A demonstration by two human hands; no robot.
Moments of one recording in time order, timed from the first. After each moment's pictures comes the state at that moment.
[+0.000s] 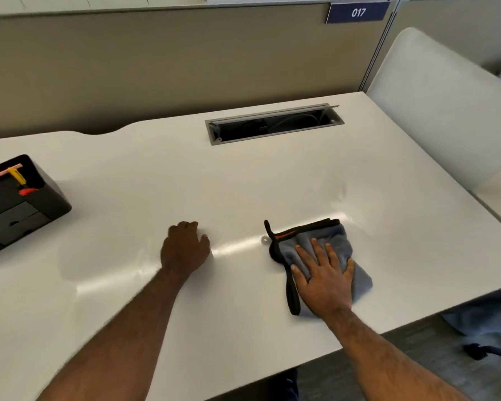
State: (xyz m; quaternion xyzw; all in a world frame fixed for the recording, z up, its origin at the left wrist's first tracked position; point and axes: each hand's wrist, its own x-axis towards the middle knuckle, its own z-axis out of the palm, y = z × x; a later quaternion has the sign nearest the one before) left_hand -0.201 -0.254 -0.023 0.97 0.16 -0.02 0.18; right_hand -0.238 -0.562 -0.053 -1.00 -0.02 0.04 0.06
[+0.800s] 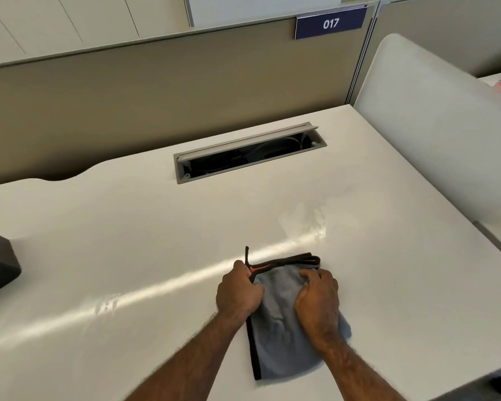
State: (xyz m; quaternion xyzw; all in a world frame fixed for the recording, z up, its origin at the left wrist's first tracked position) left_hand -0.122 -0.451 -0.005 0.91 0.23 -0.11 0.34; right_hand -0.133 -0.607 -0.032 -0.93 0.13 -0.01 0.34
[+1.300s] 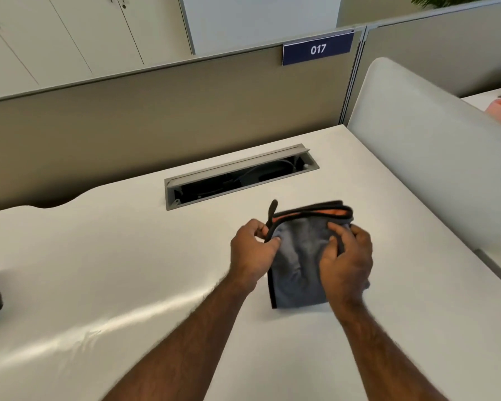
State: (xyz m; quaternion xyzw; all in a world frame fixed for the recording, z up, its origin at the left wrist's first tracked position) left_hand -0.012 -0.503 0.068 0.83 0.16 0.04 0.54; right_hand -0.024 -0.656 0.048 -0.84 0.12 -0.32 0.42
